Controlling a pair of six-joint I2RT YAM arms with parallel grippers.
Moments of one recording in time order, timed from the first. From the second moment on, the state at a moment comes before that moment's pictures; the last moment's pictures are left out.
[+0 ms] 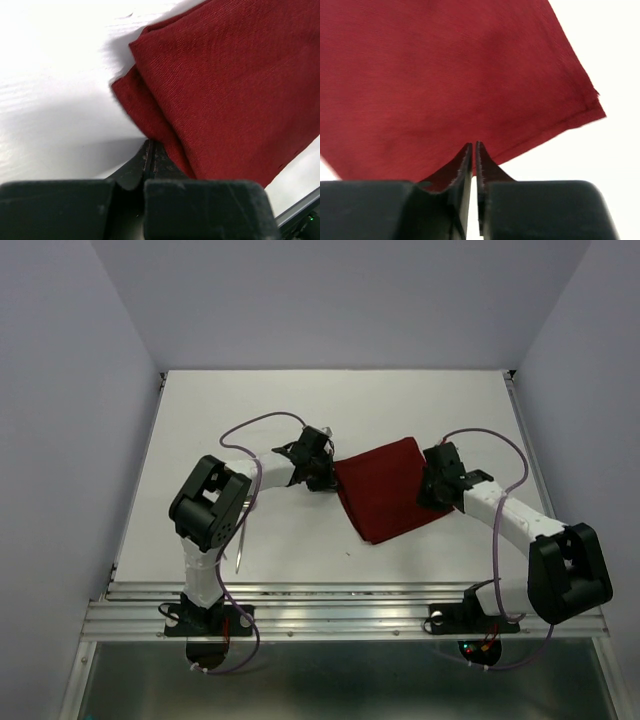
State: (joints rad) left arm -0.61 1.93 1.18 -0.16 0.18 -0.65; right arm 0.34 1.35 0.76 -0.47 0.16 0.57
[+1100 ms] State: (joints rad) left arm -0.57 1.92 1.18 -0.19 0.20 -0.68; right arm 0.66 1.83 1.27 -0.38 0.06 0.55
